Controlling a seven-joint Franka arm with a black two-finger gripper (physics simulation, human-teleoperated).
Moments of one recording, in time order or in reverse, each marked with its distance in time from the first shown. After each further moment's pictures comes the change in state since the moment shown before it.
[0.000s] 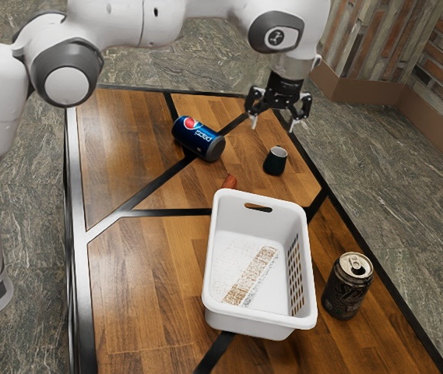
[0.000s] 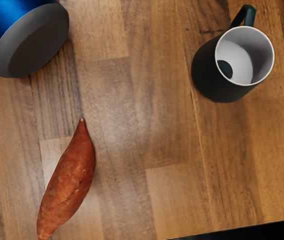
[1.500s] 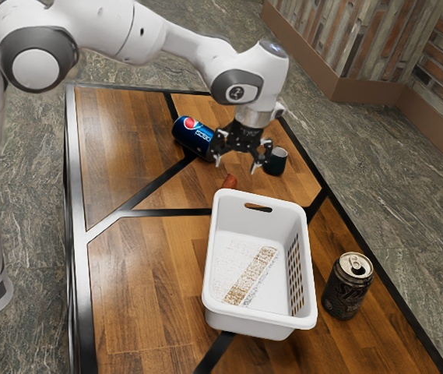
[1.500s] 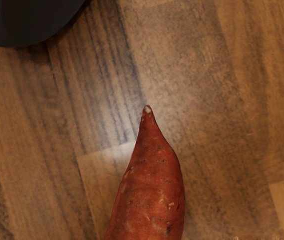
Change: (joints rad) arm 0.018 -0.166 0.004 -0.556 0.023 0.341 0.147
